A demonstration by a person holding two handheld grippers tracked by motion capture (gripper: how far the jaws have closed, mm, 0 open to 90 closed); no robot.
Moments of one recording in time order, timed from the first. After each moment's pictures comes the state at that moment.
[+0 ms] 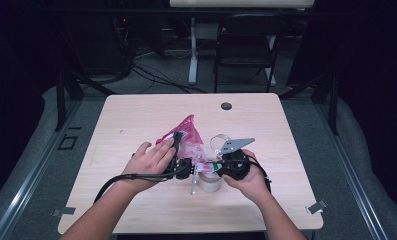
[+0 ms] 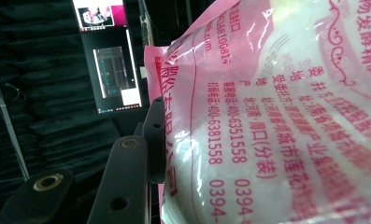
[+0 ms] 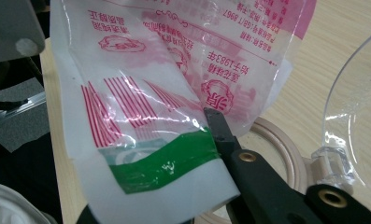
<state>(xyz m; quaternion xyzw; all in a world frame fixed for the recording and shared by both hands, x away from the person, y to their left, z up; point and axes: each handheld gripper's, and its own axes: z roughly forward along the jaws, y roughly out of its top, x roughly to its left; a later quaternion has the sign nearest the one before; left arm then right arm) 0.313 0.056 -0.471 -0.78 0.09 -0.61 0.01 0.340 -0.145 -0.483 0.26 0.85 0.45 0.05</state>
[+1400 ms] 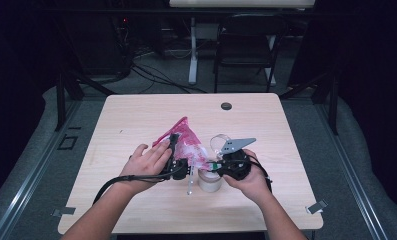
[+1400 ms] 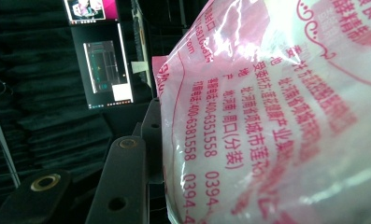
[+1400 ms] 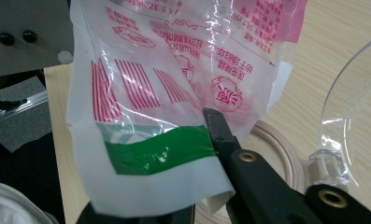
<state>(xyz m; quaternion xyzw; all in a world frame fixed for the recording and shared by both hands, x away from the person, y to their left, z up) 0.315 0.064 -0.479 -0.79 0.07 -0.60 0.01 0.337 -0.145 -0.478 0.26 0.85 0.45 0.06</state>
